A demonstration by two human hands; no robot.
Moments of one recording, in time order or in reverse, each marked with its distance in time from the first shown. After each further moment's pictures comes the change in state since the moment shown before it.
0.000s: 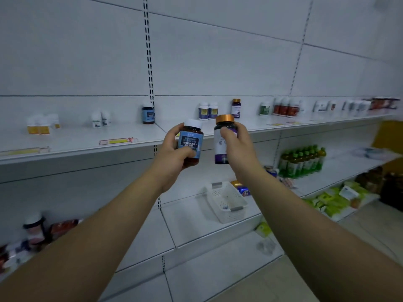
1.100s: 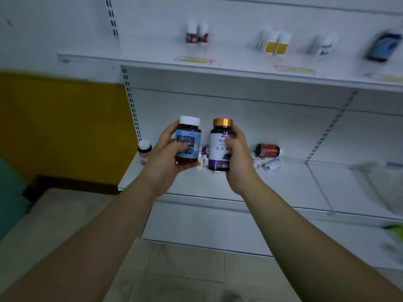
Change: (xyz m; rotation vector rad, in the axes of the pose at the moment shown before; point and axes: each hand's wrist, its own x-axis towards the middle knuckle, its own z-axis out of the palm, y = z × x) left_hand -0.249 0.005 -0.478 -0.128 0.572 -0.169; right_hand -0.235 0.085 0.483 0.356 -0.553 0.443
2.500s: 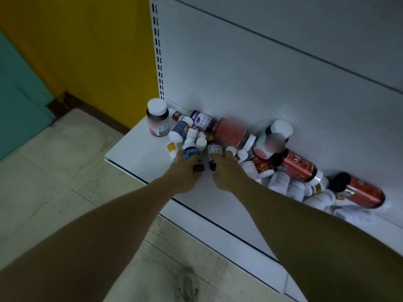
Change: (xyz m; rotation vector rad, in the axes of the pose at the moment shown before) left_hand 0.225 -0.241 -0.129 1.305 0.126 -0.425; right_hand 0.275 0.268 -0.016 -1.665 -0.756 -0.063
